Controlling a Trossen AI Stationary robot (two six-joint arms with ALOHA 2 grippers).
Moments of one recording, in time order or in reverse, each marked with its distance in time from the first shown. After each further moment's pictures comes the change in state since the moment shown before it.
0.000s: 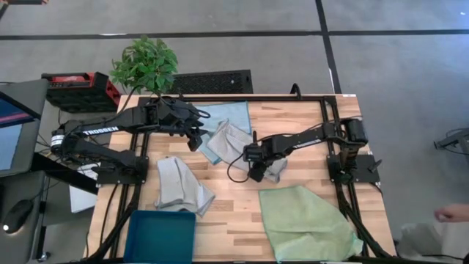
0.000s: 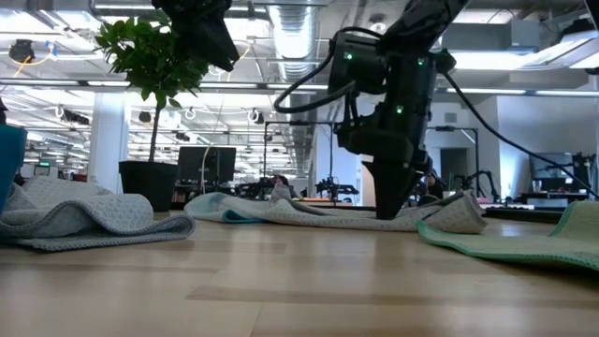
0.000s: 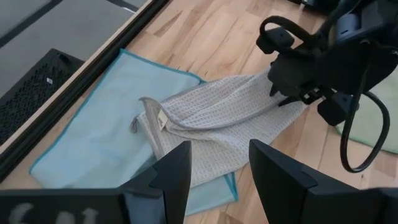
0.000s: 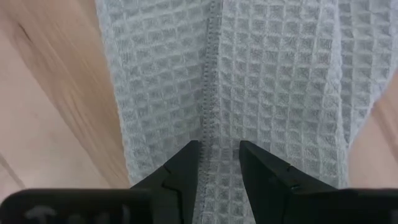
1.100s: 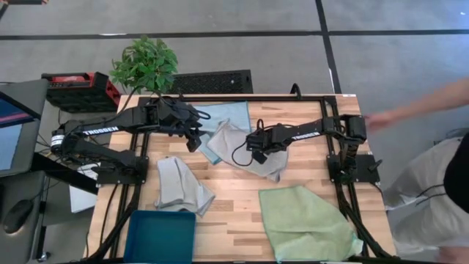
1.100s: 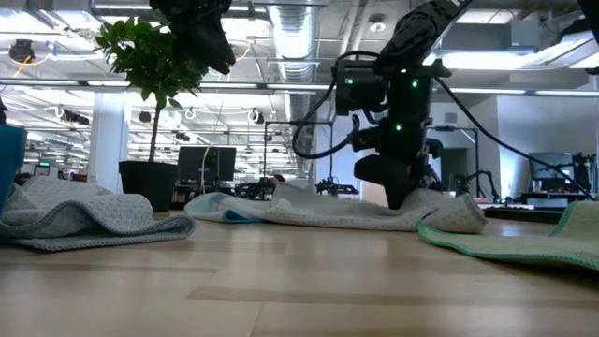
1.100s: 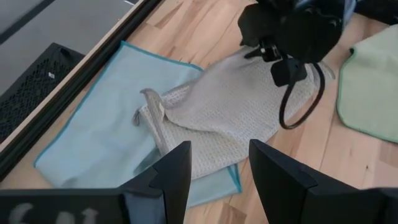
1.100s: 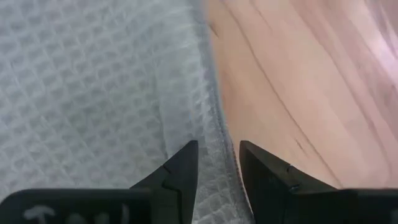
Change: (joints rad) left arm 0.000 0.000 0.000 -0.036 0.000 0.010; right arm -0.107 0.000 0.000 -0.132 0.323 0.063
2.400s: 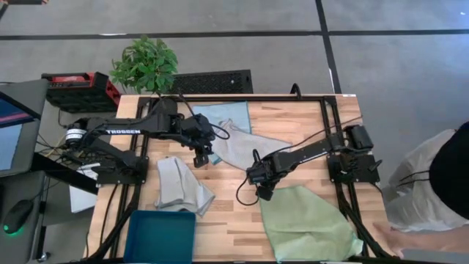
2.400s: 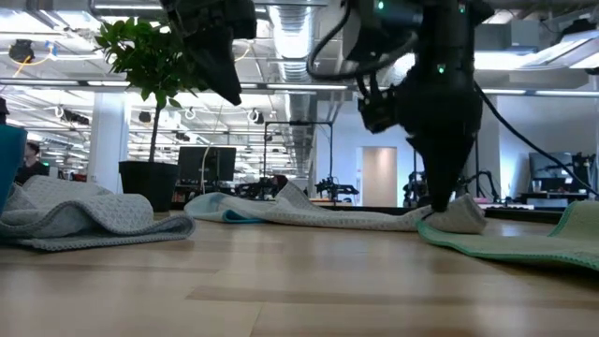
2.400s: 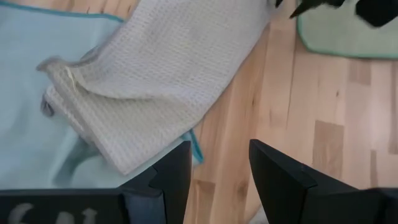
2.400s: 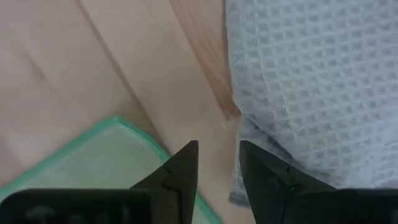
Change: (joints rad) left arm -0.072 0.200 -0.001 0.018 0.185 0.129; right arm 0.319 -0.009 0.072 -0.110 -0.373 0.084
